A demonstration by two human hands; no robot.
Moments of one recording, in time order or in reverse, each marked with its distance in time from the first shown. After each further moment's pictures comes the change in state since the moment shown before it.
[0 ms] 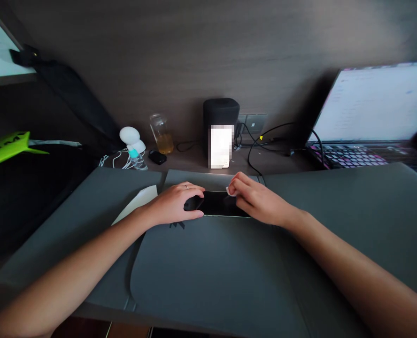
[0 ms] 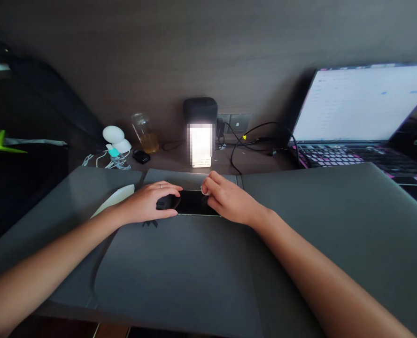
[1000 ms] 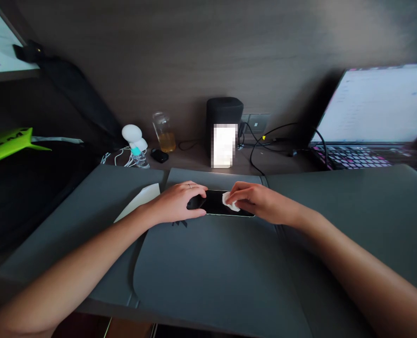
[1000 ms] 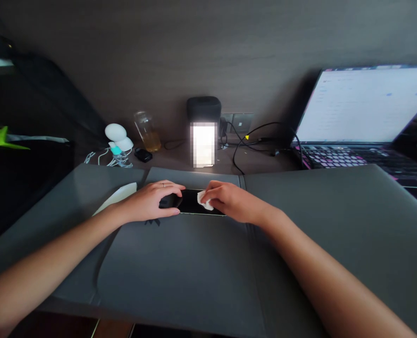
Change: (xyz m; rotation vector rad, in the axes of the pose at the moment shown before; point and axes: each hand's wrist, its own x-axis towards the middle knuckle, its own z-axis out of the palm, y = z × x) left_hand -0.001 0.001 -0.002 -0.005 -0.020 -0.014; right_hand 0.006 0.001 -0.003 0.207 -0.176 0.039
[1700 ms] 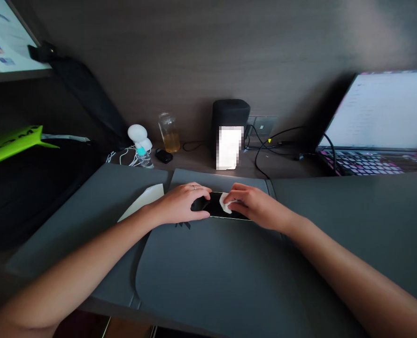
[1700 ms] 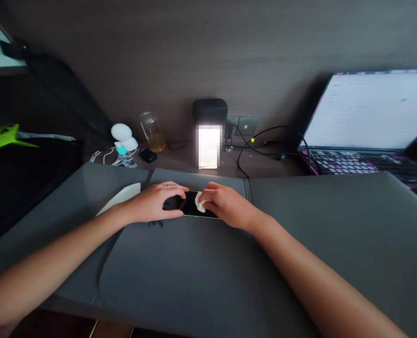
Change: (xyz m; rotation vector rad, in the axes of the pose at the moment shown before) left_hand 0.001 -0.001 -0.001 -0.029 -0.002 0.001; right_hand 0.016 -0.003 0.015 -0.085 0.079 0.031
